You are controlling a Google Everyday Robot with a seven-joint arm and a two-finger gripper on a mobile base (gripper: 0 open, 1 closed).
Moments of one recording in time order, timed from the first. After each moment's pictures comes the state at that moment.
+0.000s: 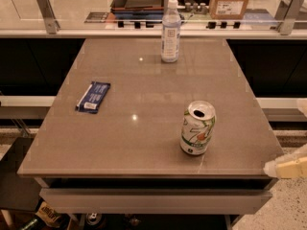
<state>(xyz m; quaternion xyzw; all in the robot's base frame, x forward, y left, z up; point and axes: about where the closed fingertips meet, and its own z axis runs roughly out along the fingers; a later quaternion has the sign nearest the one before) 0.379 -0.247 0.912 -0.38 0.79 0.16 0.45</state>
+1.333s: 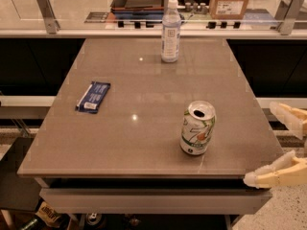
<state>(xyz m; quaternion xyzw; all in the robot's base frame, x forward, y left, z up) 0.375 -0.203 0.900 -0.42 0.73 0.21 0.50</state>
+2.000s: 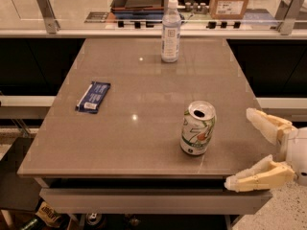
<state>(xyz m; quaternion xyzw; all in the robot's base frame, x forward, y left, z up) 0.375 -0.168 0.884 -0.41 0.70 0.28 0.51</state>
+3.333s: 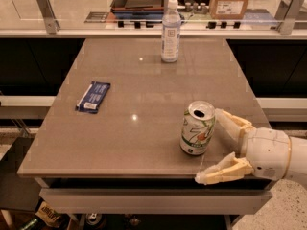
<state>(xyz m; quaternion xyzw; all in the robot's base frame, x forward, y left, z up) 0.406 -0.117 0.849 -0.43 0.65 0.33 0.54</state>
